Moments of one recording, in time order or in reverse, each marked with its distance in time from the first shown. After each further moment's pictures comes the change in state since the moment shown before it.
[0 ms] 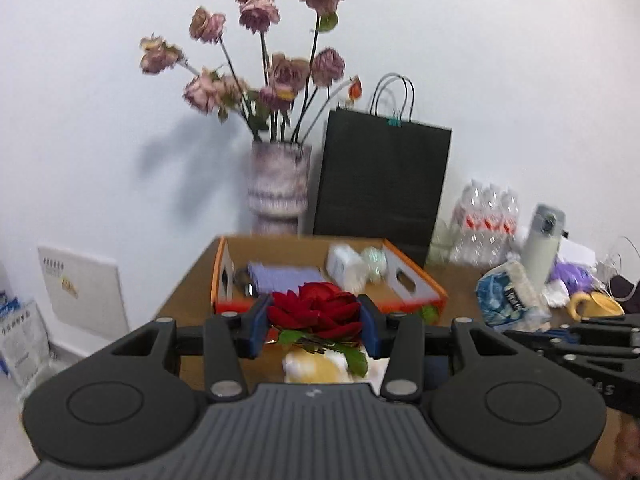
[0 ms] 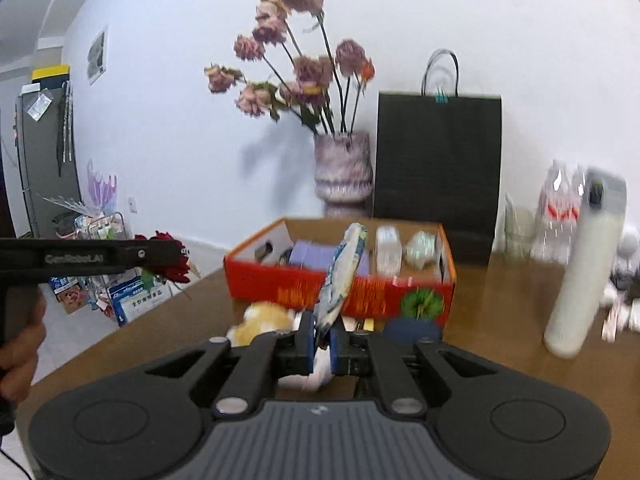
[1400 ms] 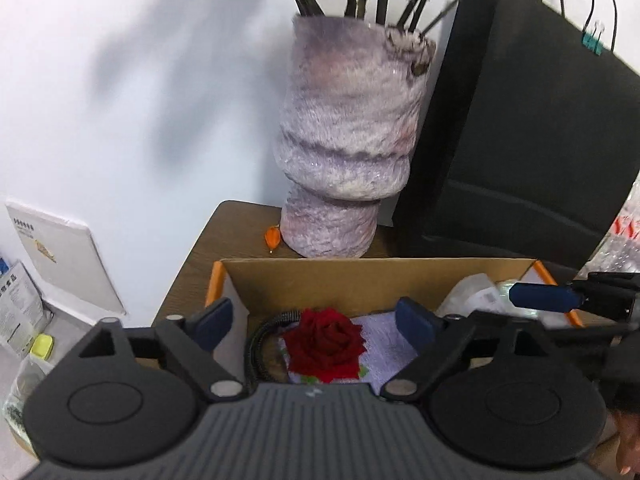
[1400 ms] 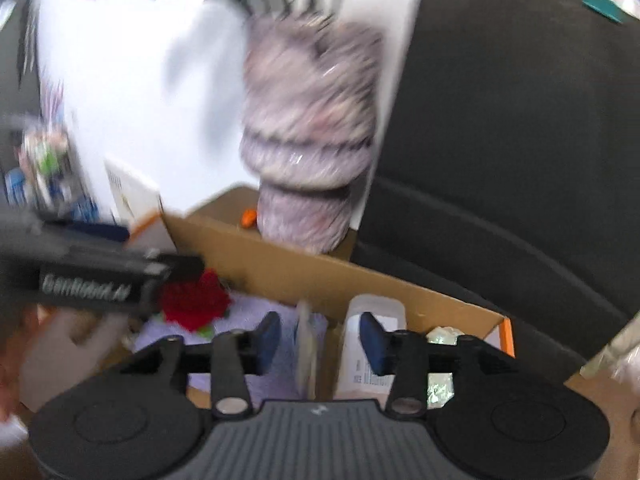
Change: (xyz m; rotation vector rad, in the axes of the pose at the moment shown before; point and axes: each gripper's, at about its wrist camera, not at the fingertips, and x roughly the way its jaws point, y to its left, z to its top) left arm 0.324 0.082 0.076 -0.075 0.349 0.097; right arm 0.357 -0.073 0.131 -0.066 0.337 -0.021
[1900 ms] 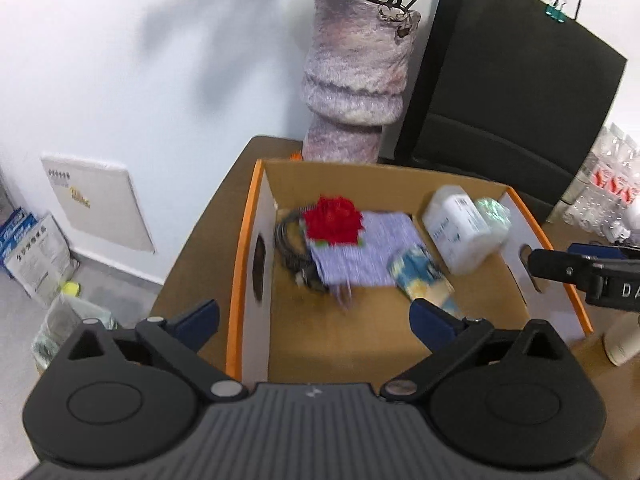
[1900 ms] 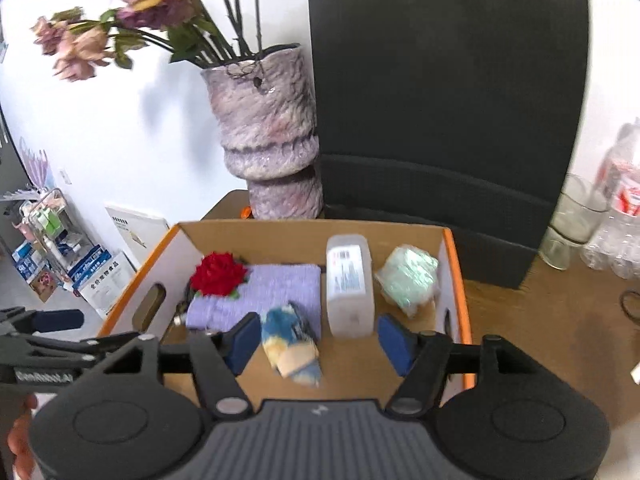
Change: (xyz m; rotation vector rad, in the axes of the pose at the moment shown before) left arm -0.091 -0.009 -0.059 -0.026 0.112 0.053; right arm -0.093 -0.016 -0.042 0.200 0.022 -0.002
